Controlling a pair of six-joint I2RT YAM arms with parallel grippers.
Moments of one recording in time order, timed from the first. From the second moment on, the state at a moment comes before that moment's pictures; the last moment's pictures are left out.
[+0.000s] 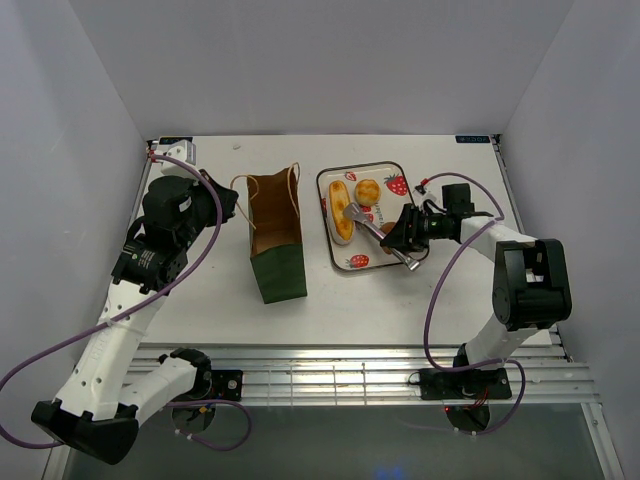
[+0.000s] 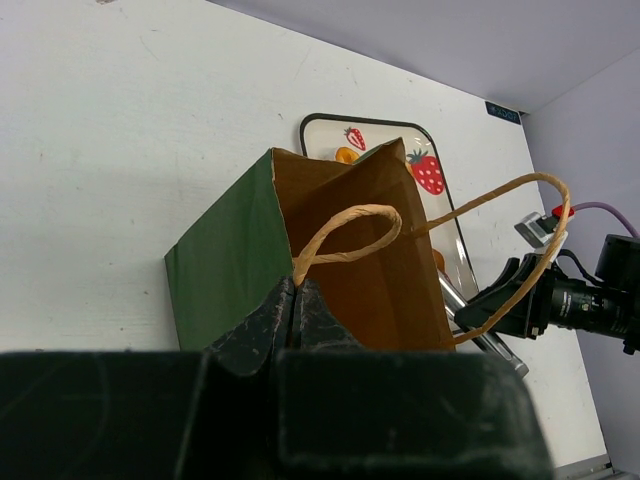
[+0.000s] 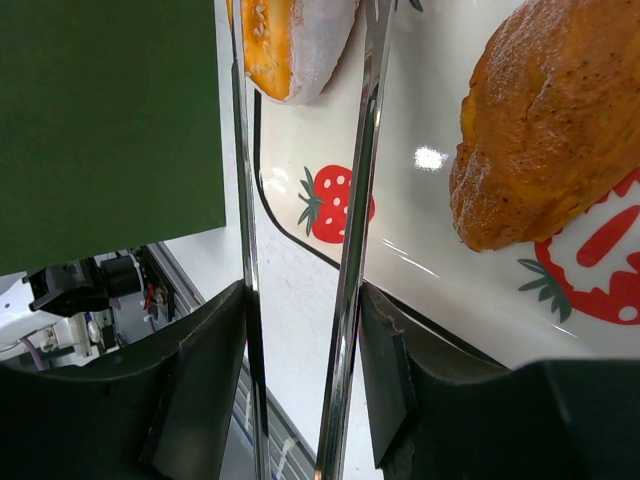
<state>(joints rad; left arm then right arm) -0.34 0.95 1.17 -0.50 -0.08 -0.51 0.09 1.66 0.94 -0.25 -0.87 0.29</state>
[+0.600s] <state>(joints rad) -0.34 0.95 1.17 -0.50 -0.06 -0.51 0.12 1.55 0.79 -0.24 -0.85 0.34</state>
